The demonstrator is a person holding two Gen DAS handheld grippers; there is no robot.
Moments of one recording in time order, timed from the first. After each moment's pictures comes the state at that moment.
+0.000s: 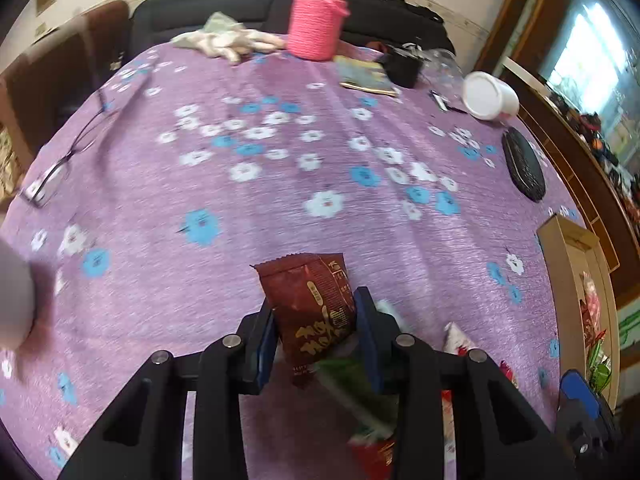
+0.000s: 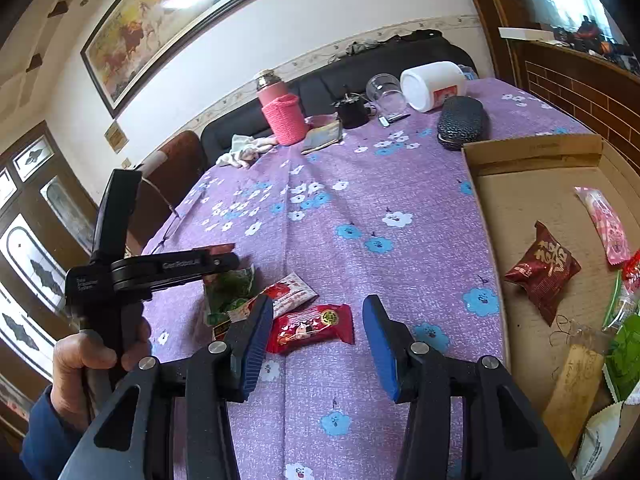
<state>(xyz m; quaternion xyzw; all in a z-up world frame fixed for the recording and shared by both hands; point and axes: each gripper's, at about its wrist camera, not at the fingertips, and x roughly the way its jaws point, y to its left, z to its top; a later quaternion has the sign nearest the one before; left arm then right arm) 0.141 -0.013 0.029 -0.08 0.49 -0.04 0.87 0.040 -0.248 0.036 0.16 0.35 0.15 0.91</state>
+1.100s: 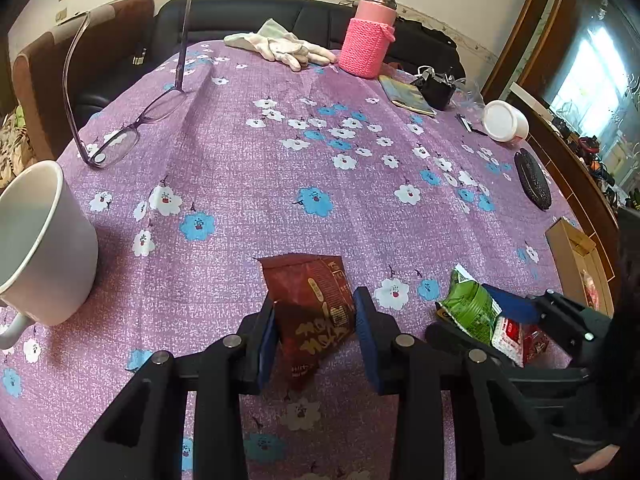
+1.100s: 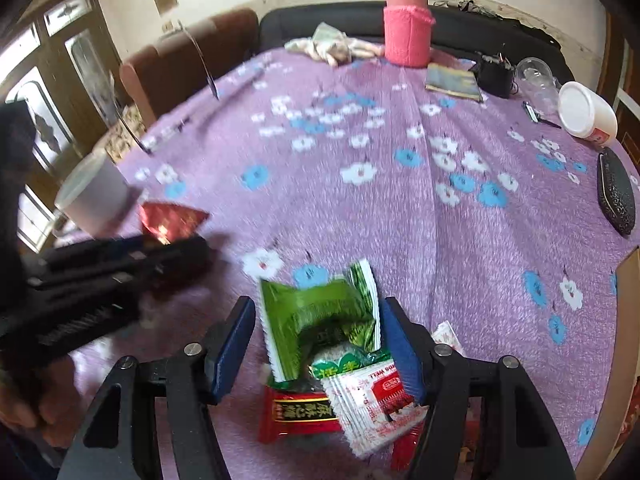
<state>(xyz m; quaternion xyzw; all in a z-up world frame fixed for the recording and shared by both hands) 0.104 0.057 0.027 -0.10 0.46 -0.04 0.88 0.131 -0.093 0.005 -0.06 0.45 0.22 0.86</state>
